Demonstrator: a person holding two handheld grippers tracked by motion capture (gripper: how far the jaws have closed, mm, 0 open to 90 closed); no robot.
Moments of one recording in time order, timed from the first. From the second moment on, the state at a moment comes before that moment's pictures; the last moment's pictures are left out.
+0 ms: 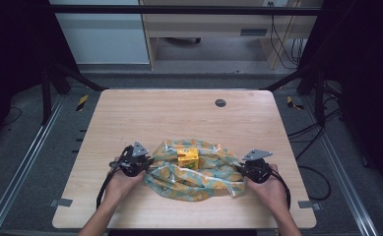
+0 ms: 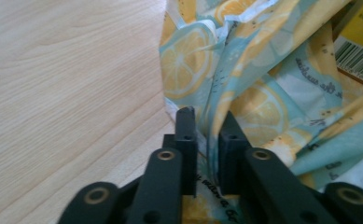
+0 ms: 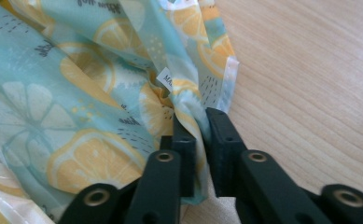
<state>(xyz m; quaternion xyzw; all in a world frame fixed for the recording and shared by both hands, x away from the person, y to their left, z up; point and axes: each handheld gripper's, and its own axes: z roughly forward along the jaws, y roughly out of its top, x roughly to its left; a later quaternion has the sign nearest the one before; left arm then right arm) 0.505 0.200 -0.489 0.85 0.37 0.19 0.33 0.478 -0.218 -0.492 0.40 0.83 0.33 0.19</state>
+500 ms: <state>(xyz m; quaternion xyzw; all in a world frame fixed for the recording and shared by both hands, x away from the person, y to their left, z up) 0.497 0.205 -0.470 0.82 0.37 0.20 0.38 0.470 -0.219 -0.474 0.41 0.80 0.37 0.24</state>
